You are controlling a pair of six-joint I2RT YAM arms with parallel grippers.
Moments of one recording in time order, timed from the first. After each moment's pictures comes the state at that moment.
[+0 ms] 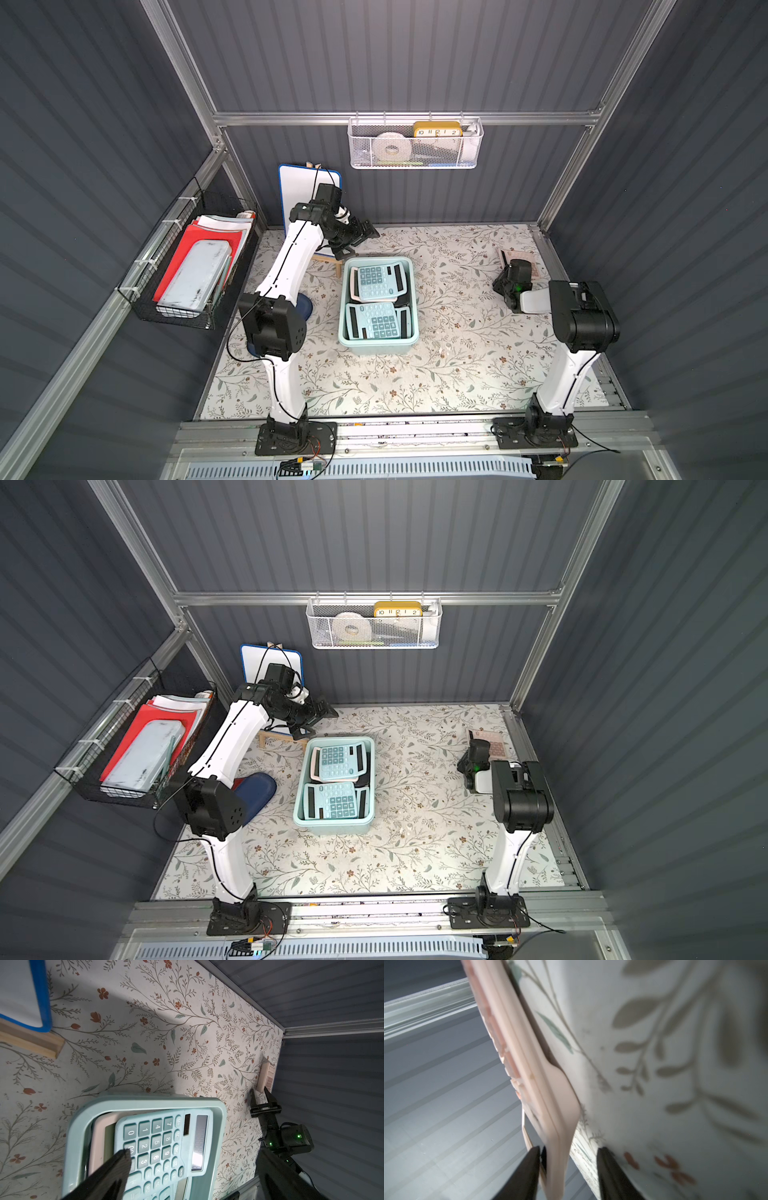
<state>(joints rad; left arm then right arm) -0.26 1.99 2.10 -1.12 0.45 -0.59 -0.05 1.96 0.85 0.55 0.15 2.05</state>
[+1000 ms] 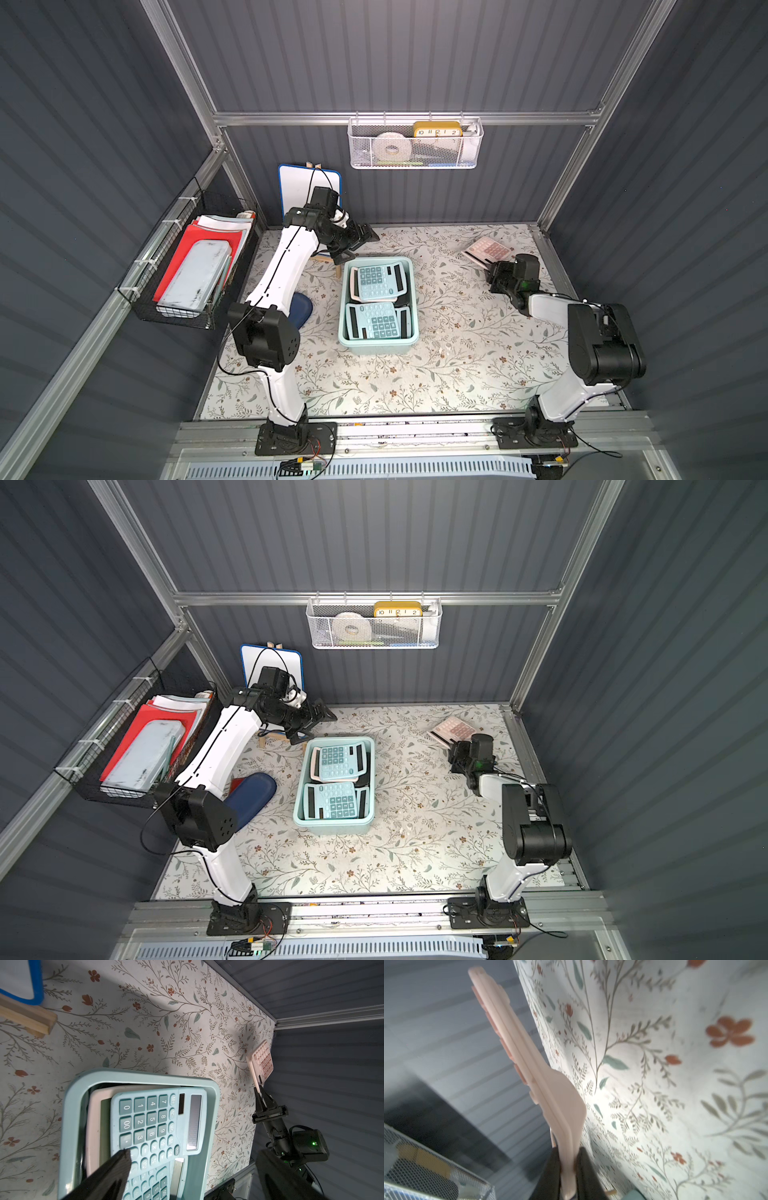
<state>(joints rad) -0.26 1.89 1.99 -1.10 0.51 -0.59 0.00 1.66 0.81 0.35 -0.29 1.75</state>
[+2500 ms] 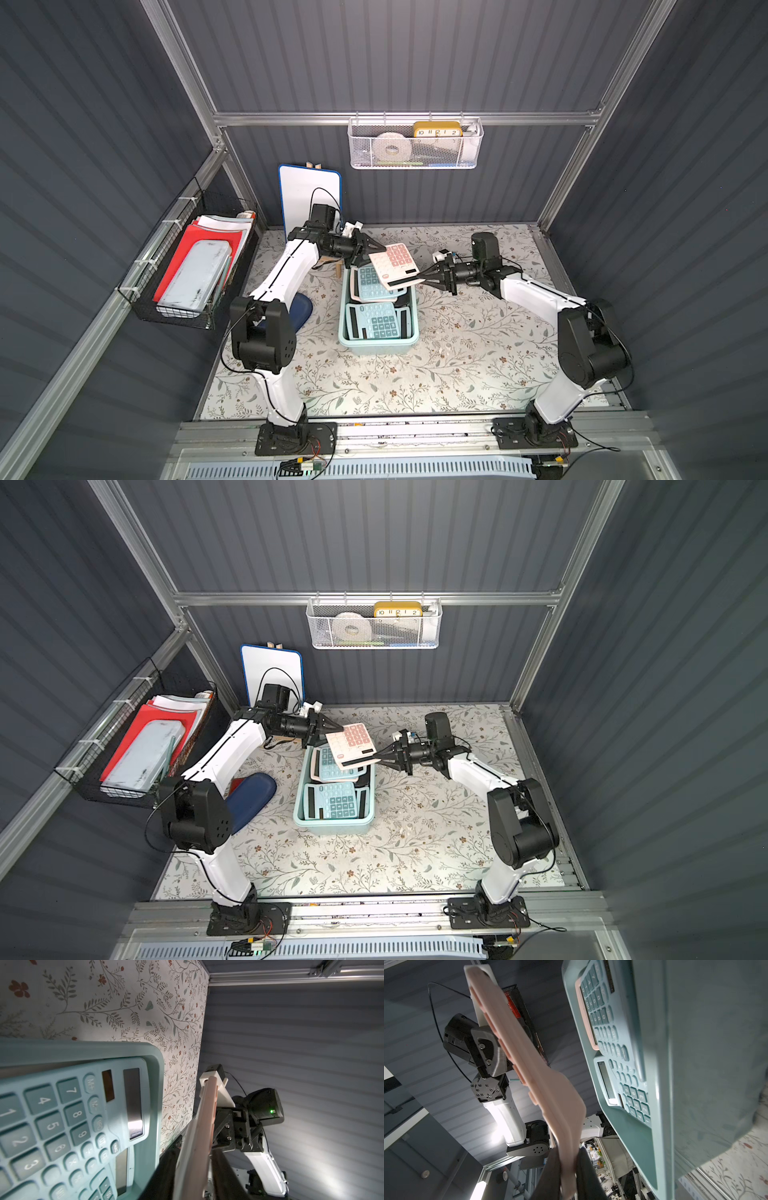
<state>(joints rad) -0.21 1.86 1.68 -0.74 1.04 -0.70 0.31 1.71 1.13 0.08 -1.23 1.40</state>
